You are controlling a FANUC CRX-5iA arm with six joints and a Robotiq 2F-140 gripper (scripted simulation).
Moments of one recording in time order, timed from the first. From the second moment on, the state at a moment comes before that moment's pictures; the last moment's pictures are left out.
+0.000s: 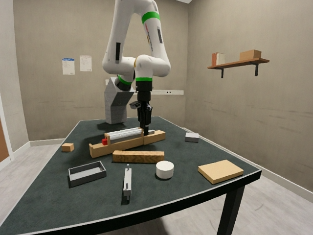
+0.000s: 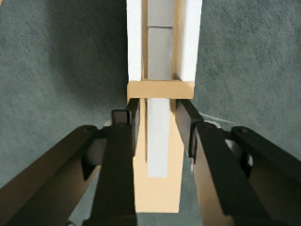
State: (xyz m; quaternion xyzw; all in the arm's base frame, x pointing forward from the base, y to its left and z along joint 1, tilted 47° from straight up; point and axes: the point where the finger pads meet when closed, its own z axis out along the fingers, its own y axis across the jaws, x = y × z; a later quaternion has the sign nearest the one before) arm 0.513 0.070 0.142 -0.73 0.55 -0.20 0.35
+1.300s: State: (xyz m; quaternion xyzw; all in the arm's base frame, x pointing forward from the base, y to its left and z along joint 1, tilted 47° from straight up) arm 0.467 0.051 0.187 -0.73 0.55 -0.20 0.35
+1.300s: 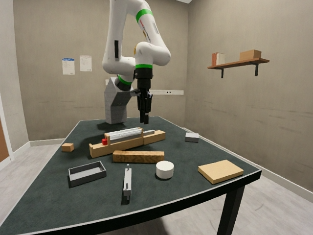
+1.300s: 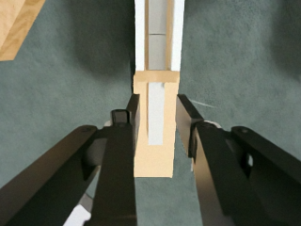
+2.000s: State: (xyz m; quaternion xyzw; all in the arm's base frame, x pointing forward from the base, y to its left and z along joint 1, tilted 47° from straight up) arm 0.449 0.107 0.190 -0.74 0.54 -0.17 0.35
